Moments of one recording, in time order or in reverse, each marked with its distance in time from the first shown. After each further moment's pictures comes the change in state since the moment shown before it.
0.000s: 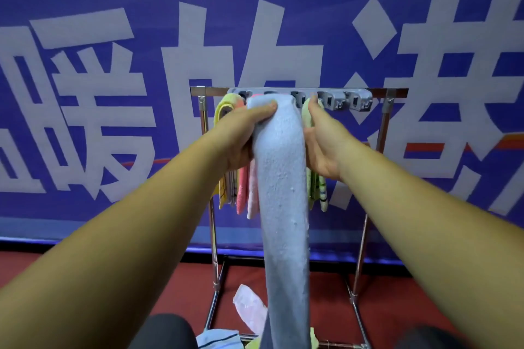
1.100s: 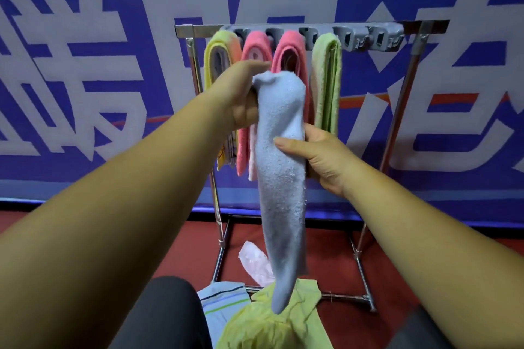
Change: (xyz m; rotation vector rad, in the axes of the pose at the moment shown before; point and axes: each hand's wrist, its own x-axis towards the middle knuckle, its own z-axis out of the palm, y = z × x) left_hand 0.052 -0.042 -0.011 -0.055 0.140 -0.184; right_hand 0.021 0.123 -0.043 -0.158 -0.039 -0.079
